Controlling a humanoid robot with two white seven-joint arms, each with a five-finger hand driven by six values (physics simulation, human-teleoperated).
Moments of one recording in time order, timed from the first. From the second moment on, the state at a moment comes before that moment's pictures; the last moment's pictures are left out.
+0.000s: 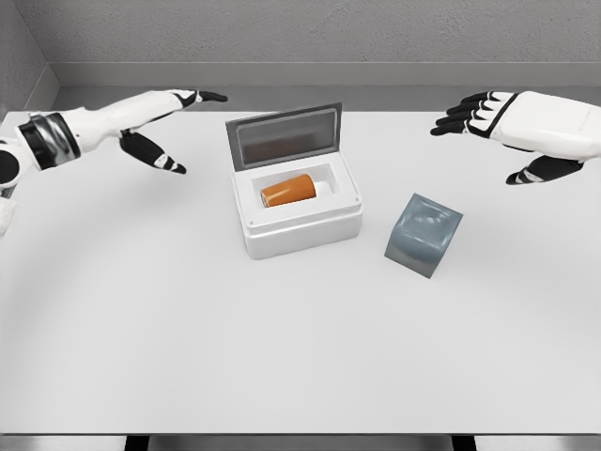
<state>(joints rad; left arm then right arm) -0.80 0.53 -0.50 -1.00 -0.11 -0.61 -0.61 -0.61 -0.96 0.40 -1.61 0.17 -0.61 0.61</state>
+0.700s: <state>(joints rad) -0.78 0.53 -0.55 -1.10 -0.12 -0.61 -0.61 -0.61 -0.96 0.39 -1.56 0.17 -0.61 0.61</state>
